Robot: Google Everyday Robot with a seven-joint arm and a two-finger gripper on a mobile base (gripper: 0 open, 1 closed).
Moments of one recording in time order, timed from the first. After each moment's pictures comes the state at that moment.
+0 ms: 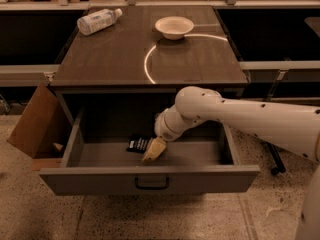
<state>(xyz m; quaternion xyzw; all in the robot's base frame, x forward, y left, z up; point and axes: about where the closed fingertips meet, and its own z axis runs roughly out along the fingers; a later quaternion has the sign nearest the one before) 0.588 0.025 0.622 -0.60 0.74 0.16 0.25</state>
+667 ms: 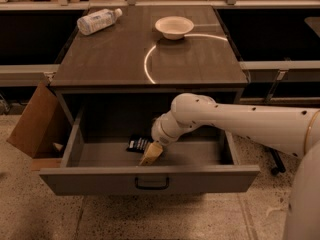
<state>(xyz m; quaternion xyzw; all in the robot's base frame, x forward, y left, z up) 0.589 0.036 0.597 -0.60 0.74 0.16 0.25</state>
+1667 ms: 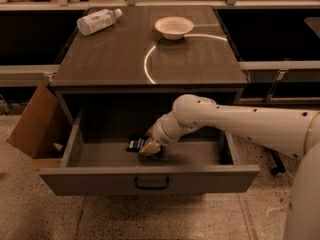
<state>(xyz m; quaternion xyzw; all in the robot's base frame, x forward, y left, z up) 0.589 0.035 0.592 -0.59 0.75 0.17 0.25</state>
